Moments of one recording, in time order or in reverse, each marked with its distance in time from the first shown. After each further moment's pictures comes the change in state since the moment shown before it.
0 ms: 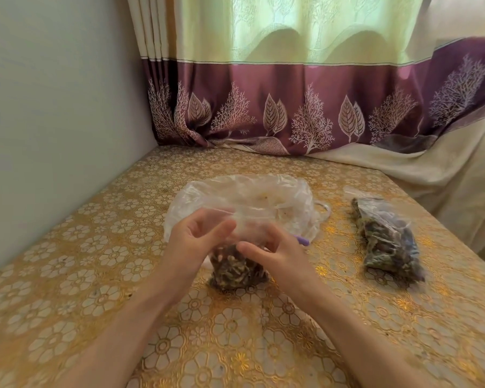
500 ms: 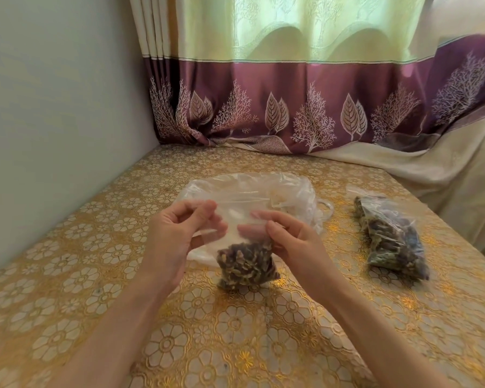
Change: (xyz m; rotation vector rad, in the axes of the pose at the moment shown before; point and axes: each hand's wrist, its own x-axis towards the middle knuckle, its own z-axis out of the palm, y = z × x) left_hand 0.004 0.009 -0.012 -0.190 0.194 -0.020; right_hand 0.000 -0.015 -0.012 0.256 -0.027 0.049
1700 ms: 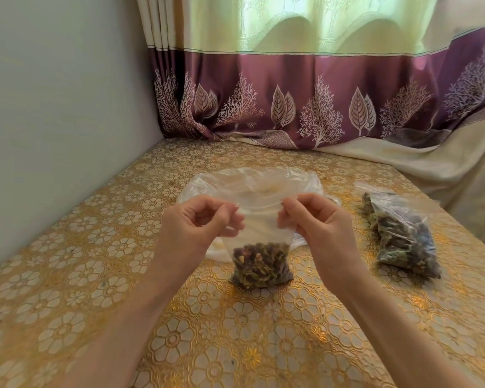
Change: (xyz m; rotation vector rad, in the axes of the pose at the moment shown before) left_hand -0.011 0.004 0.006 0.285 -0.112 0.211; right_hand -0.002 -0.019 0.000 -0.014 0.255 -0.185
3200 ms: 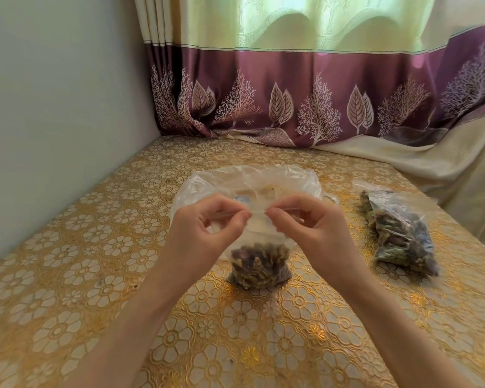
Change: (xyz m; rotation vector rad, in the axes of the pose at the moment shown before) left_hand -0.004 0.009 0.007 0.253 -0.093 0.113; right_hand -0.005 -0.011 0.004 -0.260 -0.163 -0.162
